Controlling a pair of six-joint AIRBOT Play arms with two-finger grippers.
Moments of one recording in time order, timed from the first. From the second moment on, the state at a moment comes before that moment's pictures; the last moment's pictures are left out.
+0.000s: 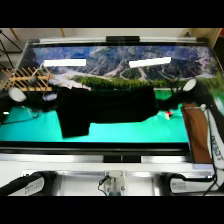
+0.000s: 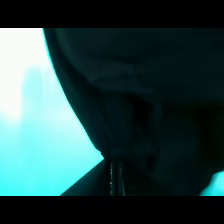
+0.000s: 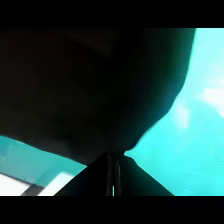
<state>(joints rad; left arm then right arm) 0.03 -1.17 1.10 1.32 -1.07 -1.61 -0.10 -1.50 1.28 -1.16 1.28 1.29</state>
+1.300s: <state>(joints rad) 0.33 -0.65 1.65 1.24 -1.36 -1.57 -0.26 -0.82 1.57 -1.44 1.45 1.31</state>
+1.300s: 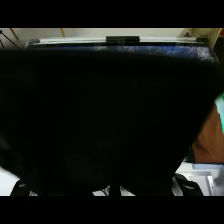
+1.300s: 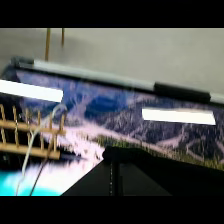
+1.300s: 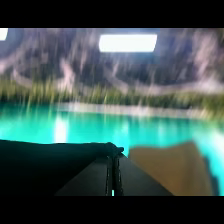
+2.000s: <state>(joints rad) 0.10 -1.35 1.22 1.09 -0.59 -1.47 -0.05 -1.55 1.39 -1.40 0.66 1.48</state>
